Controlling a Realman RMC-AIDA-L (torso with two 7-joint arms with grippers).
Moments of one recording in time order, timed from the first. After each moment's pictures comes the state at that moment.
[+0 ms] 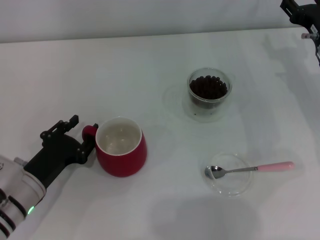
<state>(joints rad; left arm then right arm) -0.35 -2.09 2.46 0.27 -0.47 1.00 -0.24 0.64 2.03 -1.13 -0.10 -0.11 -0.84 0.32</state>
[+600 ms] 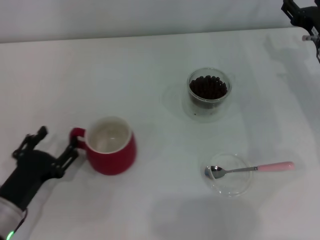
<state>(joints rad) -0.21 -2.08 2.45 0.28 -0.52 1.13 -0.23 0.64 2.02 -1.13 -0.09 -0.11 -0.83 0.32</state>
